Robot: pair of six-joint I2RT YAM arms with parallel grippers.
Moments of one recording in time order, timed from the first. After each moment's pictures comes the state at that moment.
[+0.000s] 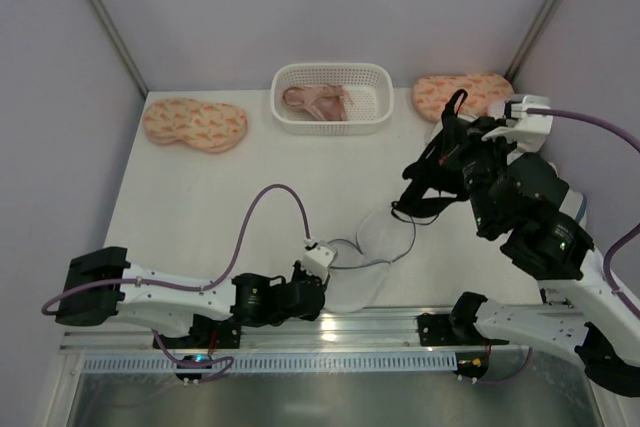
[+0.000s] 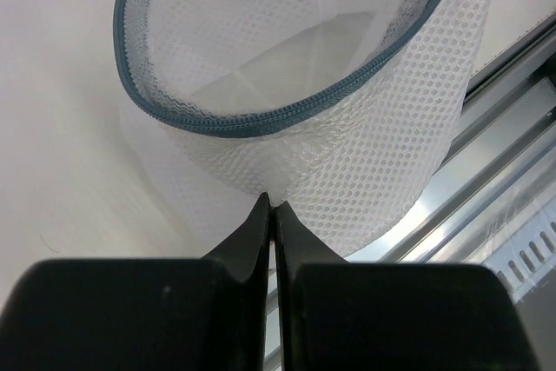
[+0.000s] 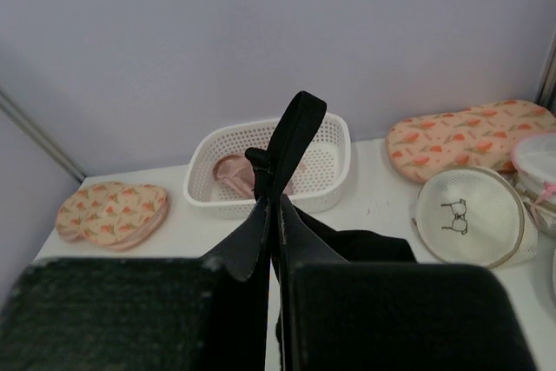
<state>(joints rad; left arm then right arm) -1.52 1.21 0.57 -0.15 -0.57 -0.71 0.92 0.84 1.29 -0.34 0.86 0.19</state>
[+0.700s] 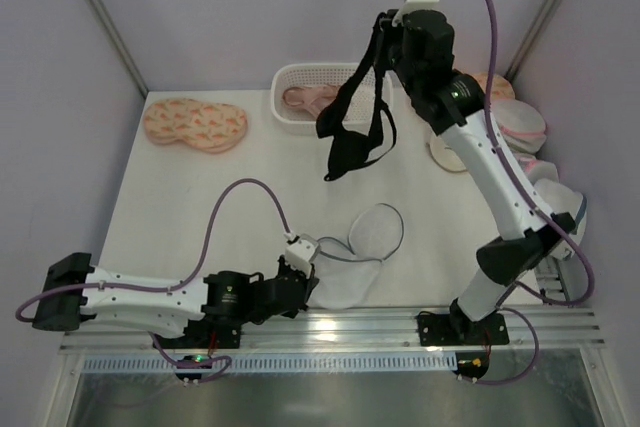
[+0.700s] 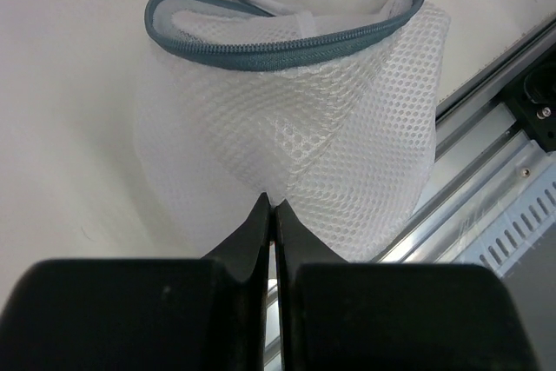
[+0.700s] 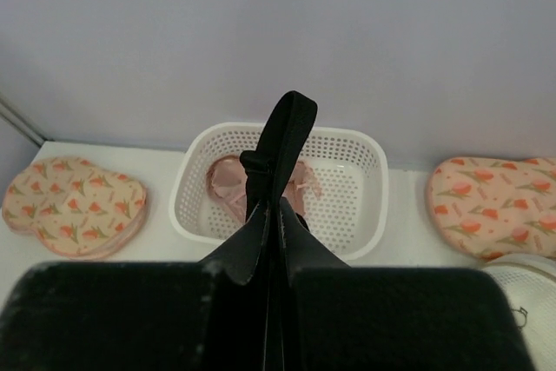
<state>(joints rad) -1.52 1.02 0.55 -0.22 -0.61 -0.70 0.54 1.59 1.99 -0.46 0.37 0.15</state>
